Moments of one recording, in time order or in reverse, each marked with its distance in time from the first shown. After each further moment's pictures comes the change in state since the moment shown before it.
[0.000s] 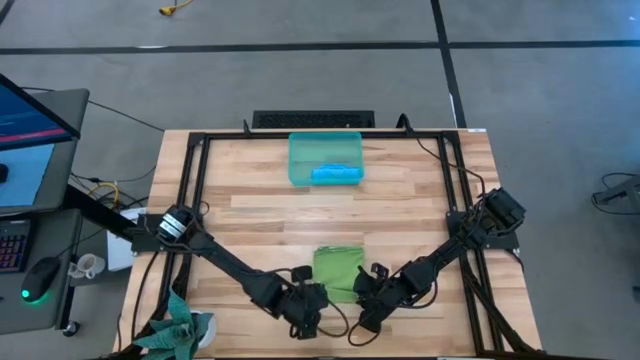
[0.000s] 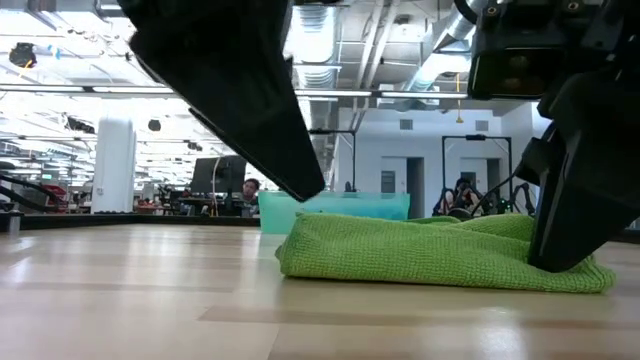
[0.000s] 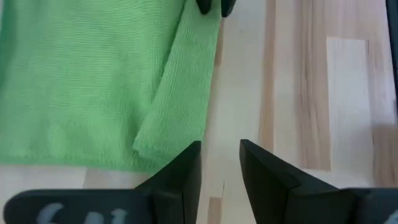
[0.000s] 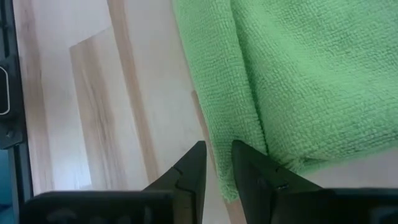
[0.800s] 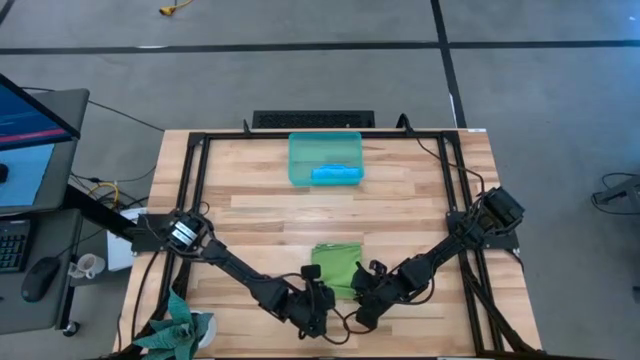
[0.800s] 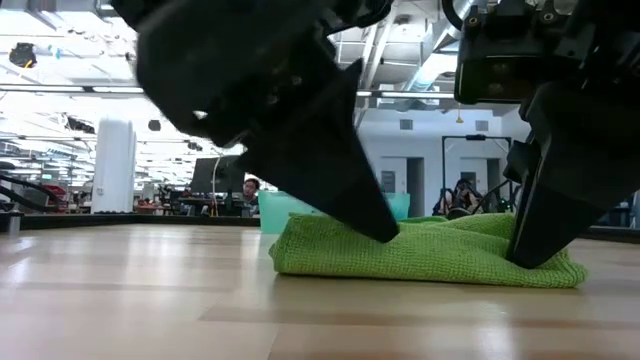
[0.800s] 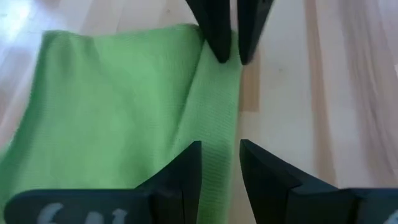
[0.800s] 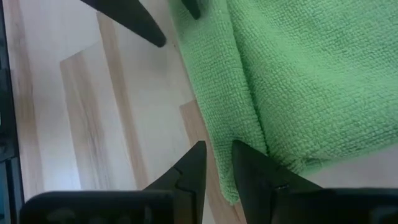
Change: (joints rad) left arm -0.004 0.103 0.003 0.171 -0.230 0.138; right arm -0.026 0.000 0.000 0.003 -0.002 -0.009
